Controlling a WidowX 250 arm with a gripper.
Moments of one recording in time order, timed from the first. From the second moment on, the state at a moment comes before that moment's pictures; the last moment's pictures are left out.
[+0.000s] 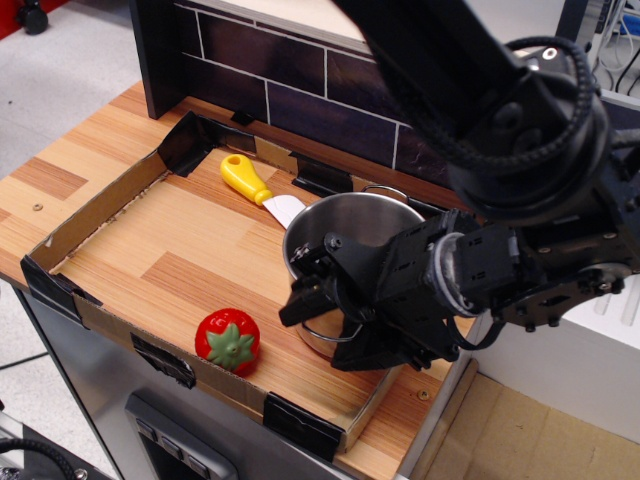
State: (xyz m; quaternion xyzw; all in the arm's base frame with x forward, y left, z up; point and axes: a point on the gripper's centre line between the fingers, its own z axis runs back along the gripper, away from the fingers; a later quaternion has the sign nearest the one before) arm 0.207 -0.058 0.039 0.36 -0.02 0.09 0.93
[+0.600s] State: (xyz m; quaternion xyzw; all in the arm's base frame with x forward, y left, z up) arm 0.202 -0.052 0.043 0.30 -0.03 0.07 0.95
